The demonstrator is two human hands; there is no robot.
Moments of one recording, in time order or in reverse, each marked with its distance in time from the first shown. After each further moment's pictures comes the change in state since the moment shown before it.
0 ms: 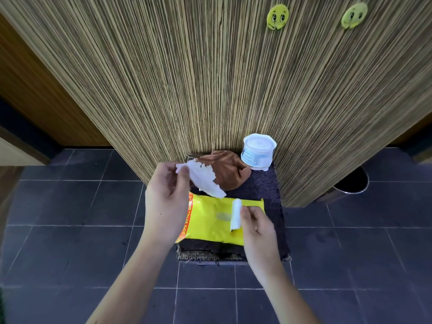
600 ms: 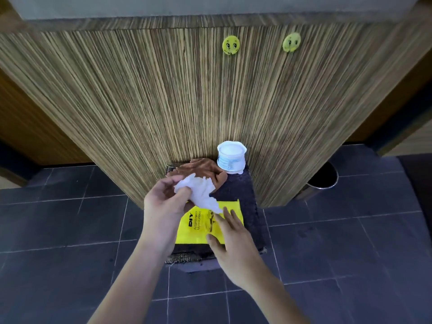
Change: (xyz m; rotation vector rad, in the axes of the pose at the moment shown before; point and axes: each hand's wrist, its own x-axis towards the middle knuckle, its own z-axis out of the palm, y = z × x) left_hand -0.026 0.040 0.024 -0.383 -0.127 -0.336; right_hand -0.021 -0.007 -0.026 -0.777 -0.285 -0.212
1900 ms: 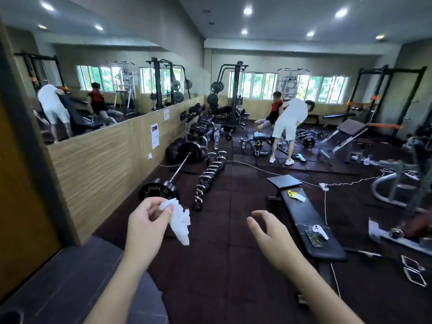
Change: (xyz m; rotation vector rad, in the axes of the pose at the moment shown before) left_hand -0.810 0.113 0.426 0.135 -1.358 0.547; right_hand -0.955 0.089 -0.473 0.033 1.336 0.910
